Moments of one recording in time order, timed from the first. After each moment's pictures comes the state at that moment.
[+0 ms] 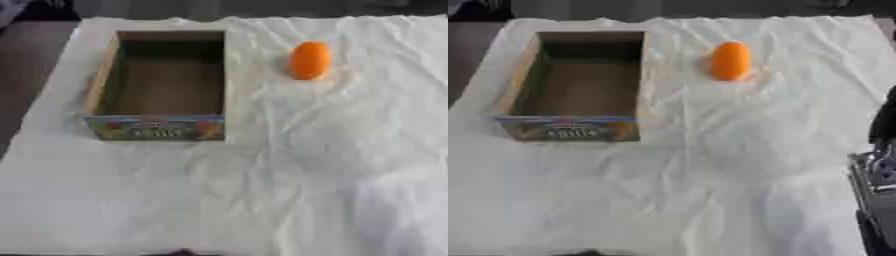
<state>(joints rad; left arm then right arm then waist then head) -0.30 0.29 0.04 -1.98 -0.11 -0.18 0.54 -0.19 -0.36 -0.13 -1.98 0.13 -0.19 -0.58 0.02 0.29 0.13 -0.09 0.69</state>
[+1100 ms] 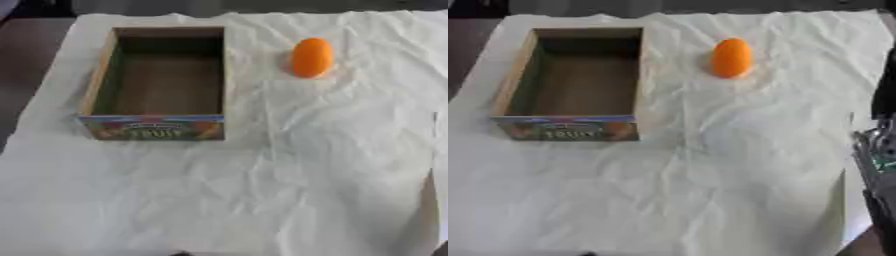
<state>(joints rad) -0.31 0.29 0.04 -1.98 -0.11 -0.19 0.53 -0.30 -0.53 -0.09 -1.98 0.14 -0.09 -0.49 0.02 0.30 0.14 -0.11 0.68</state>
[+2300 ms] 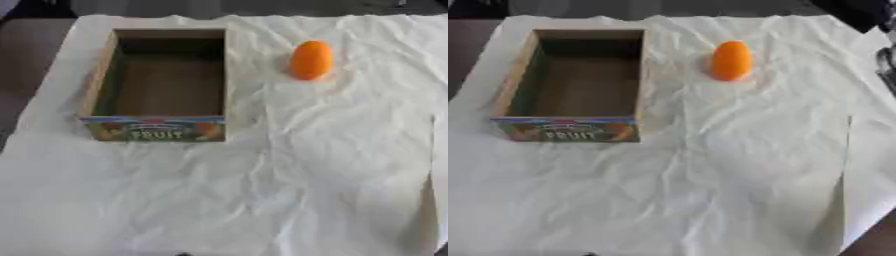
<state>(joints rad) -0.31 0.29 0.03 -1.98 -0.10 -0.18 0.51 -0.57 -0.90 0.09 -1.94 0.36 0.35 0.04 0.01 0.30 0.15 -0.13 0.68</state>
